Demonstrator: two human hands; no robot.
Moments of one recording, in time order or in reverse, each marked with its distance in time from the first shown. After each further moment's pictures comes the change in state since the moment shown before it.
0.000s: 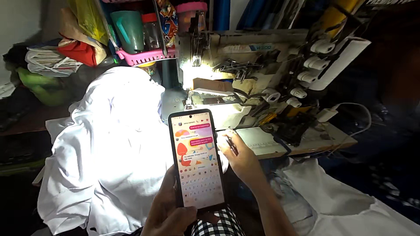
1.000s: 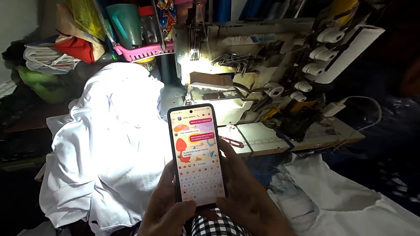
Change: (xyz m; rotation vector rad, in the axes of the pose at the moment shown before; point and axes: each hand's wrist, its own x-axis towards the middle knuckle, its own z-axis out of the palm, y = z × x) left_hand 0.003 0.000 0.004 0.046 0.001 0.018; right_hand -0.062 -0.062 -0.018 0.982 -0.498 -0.326
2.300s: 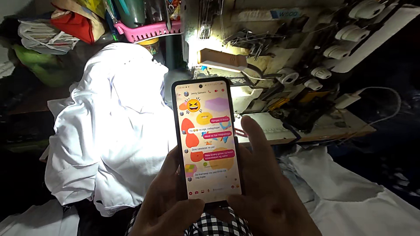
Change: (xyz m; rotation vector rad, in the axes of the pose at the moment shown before) left_hand -0.009 0.013 0.002 -0.026 -0.111 0.033; right_hand 0.002 -0.021 0.009 -0.013 -0.006 -0.021
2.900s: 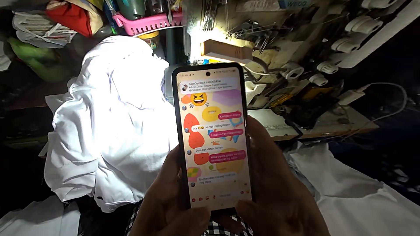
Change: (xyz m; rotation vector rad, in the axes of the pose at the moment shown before) left_hand -0.005 0.006 0.005 0.054 -0.037 0.029; right_hand -0.001 -0.011 0.010 0.018 0.009 -0.032
